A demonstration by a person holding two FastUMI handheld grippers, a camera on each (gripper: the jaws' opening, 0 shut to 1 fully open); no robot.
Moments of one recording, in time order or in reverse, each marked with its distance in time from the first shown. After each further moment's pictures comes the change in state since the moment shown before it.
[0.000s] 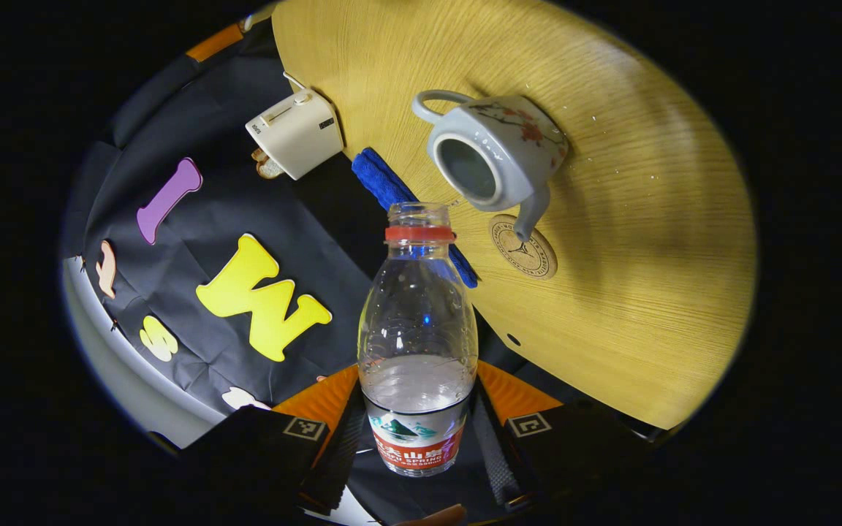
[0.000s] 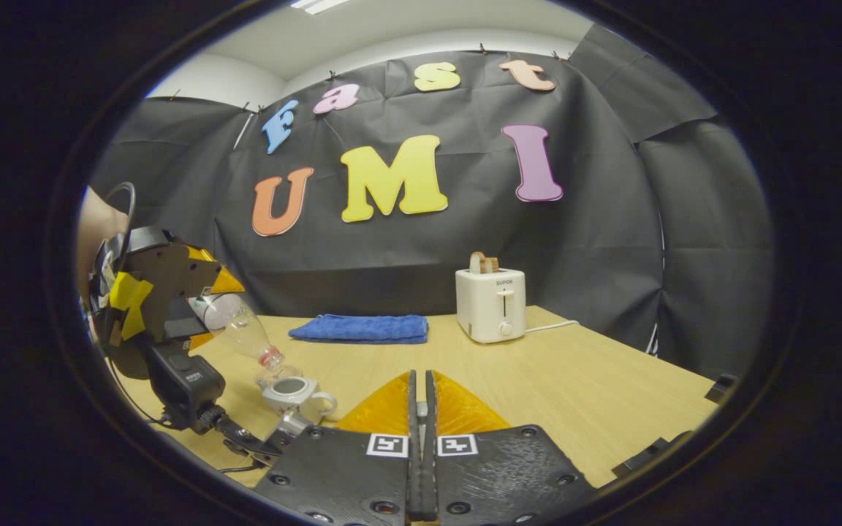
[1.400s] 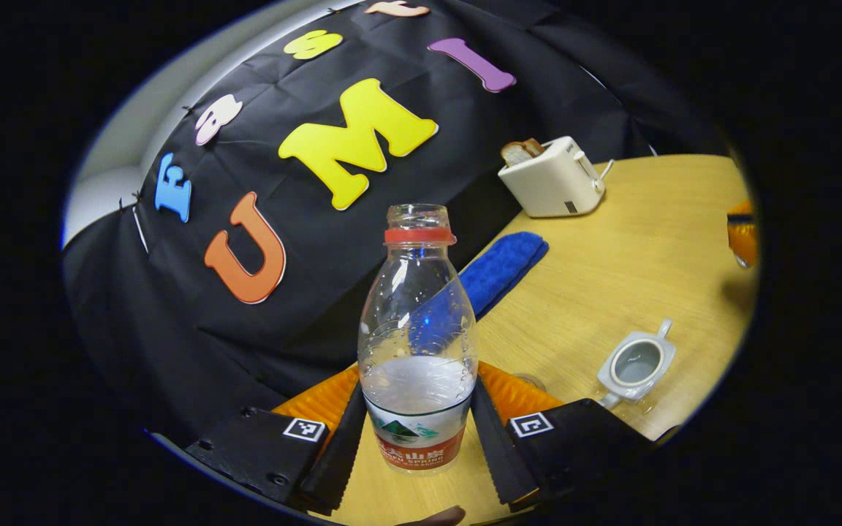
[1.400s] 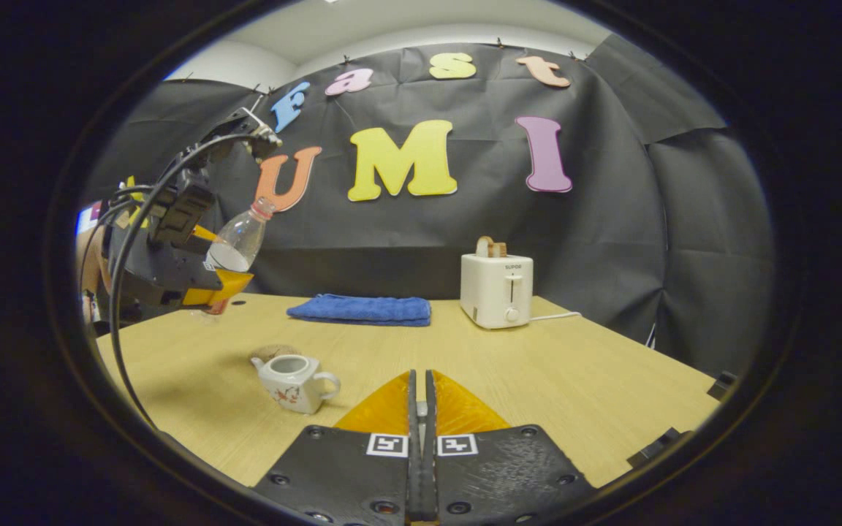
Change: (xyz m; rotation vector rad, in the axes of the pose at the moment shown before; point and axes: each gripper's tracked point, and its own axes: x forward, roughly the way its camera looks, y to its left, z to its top) left arm 0.045 0.003 -0.014 -1.554 -0.277 -0.127; right arm 0.006 0.015 -0.028 -0.054 0.049 -0.020
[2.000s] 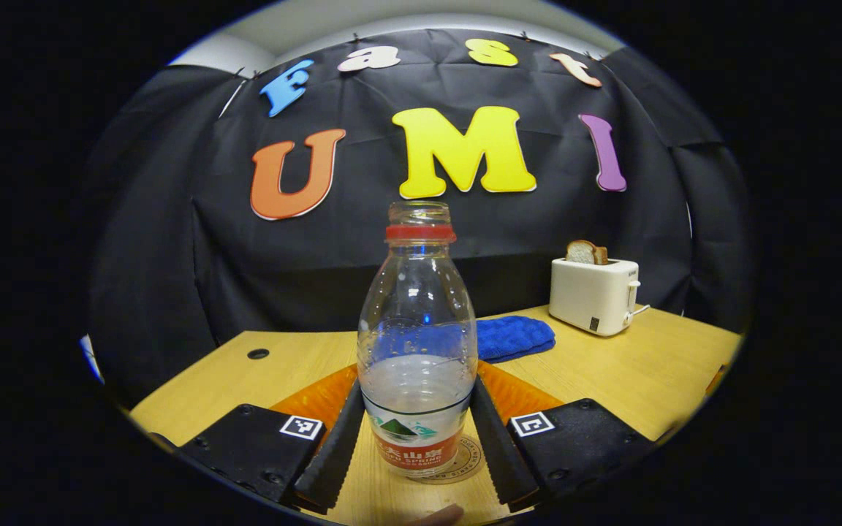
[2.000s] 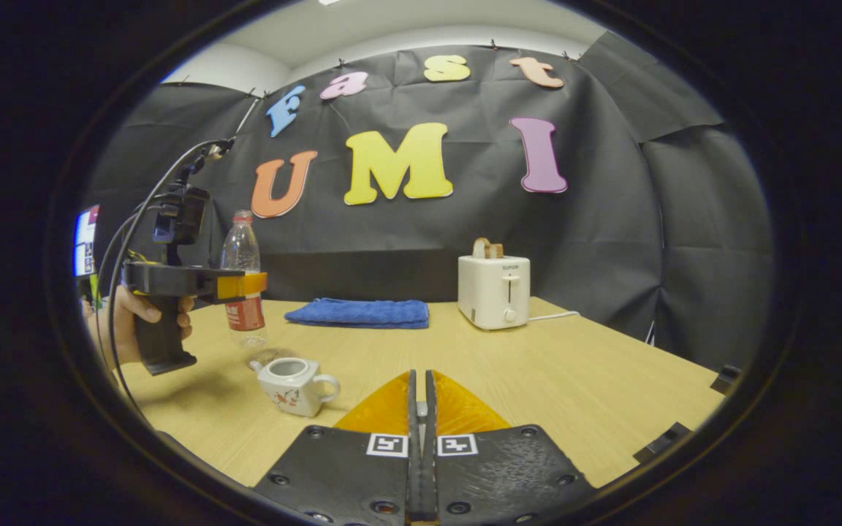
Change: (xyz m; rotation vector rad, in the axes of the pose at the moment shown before) left arm 0.043 -0.005 -0.013 -0.650 -0.132 -0.014; right arm 0.002 -0.001 -0.002 0.020 -0.011 -0.008
